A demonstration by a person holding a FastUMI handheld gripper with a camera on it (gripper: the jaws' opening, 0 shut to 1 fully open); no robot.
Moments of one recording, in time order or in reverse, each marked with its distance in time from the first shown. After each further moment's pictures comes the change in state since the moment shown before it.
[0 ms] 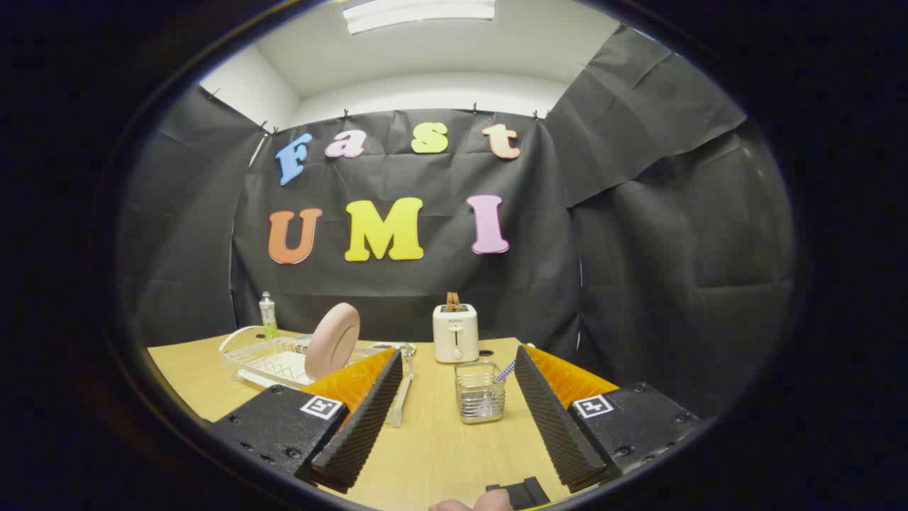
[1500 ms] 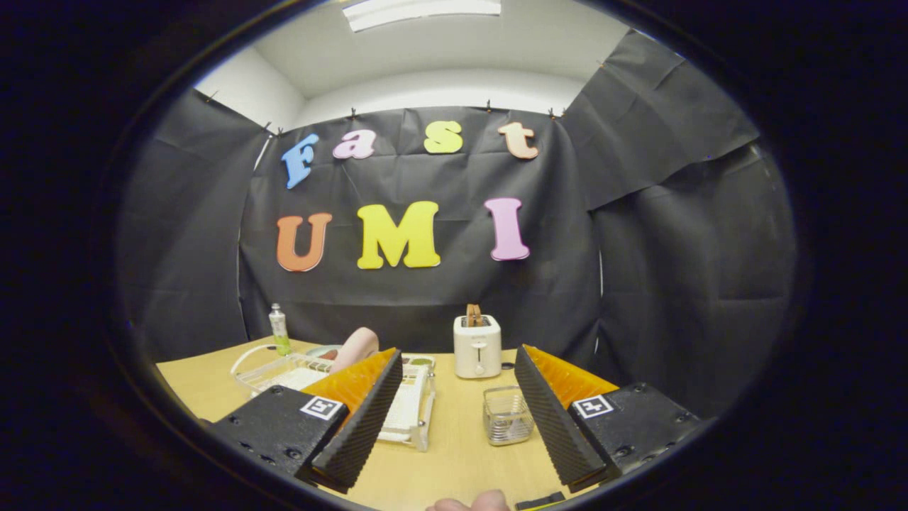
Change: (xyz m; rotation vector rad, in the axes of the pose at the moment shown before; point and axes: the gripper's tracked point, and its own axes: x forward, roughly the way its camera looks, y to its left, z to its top) arm 0.051 0.063 0.060 -0.028 0.037 0.076
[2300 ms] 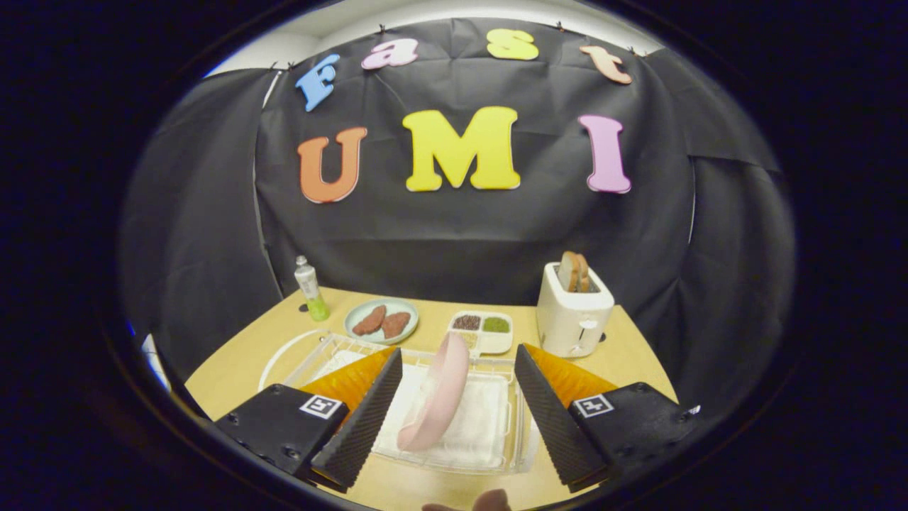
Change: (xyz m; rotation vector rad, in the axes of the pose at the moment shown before) arm 0.173 0.145 -0.014 -0.033 0.510 0.137
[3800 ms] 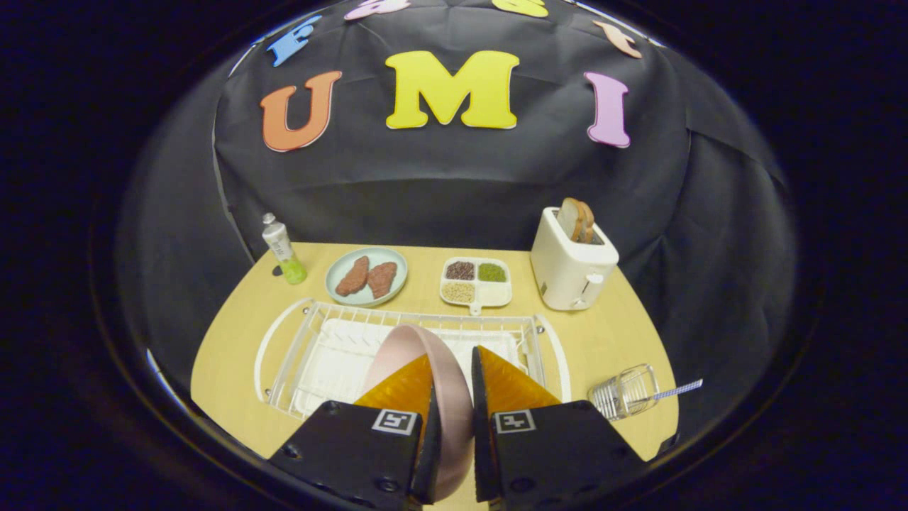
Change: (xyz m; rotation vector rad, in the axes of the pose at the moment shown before) arm -0.010 0.042 -0.018 0.068 0.234 -0.094
